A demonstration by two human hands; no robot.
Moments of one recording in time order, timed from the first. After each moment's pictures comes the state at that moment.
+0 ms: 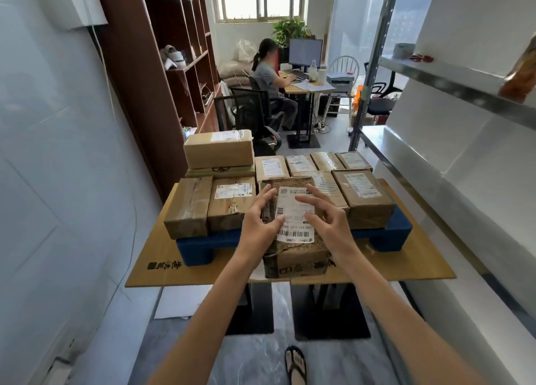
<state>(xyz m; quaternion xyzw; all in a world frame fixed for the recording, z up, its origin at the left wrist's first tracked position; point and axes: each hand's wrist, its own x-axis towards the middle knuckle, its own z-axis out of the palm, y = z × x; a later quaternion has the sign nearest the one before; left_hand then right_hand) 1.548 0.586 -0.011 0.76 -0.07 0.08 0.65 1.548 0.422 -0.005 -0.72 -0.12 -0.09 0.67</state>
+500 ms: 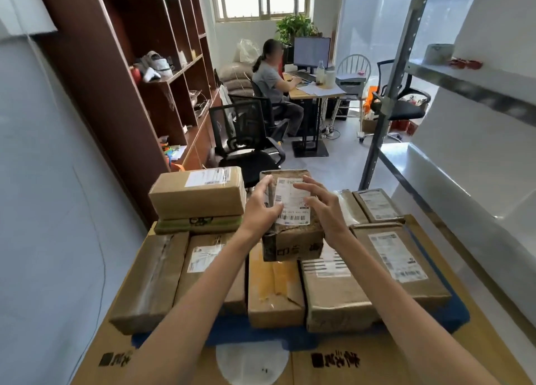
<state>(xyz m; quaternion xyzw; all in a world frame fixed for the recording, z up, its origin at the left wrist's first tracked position) 1.856 0.572 -0.003 0.81 -0.05 0.06 0.58 1.860 0.411 -0.013 -0.70 -0.10 -0.06 0.71</state>
